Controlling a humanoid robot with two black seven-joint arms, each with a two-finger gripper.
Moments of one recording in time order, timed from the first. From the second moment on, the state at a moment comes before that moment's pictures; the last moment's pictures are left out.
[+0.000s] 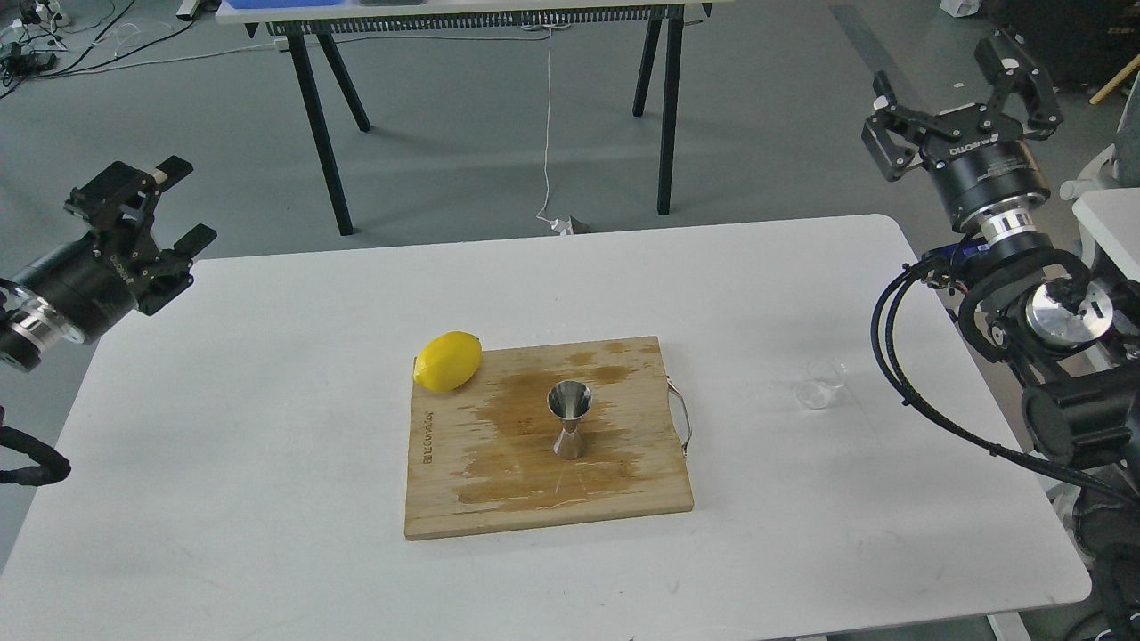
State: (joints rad) left arm -0.63 0.65 -0.72 -0.77 0.65 -0.49 -0.49; right arm 0.52 -0.45 1.20 1.03 0.71 0.30 0.05
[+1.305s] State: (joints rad) left arm -0.60 0.58 -0.72 -0.73 0.62 -0.49 -0.49; right arm 0.19 -0.48 1.19 1.24 0.75 -0.49 -0.03
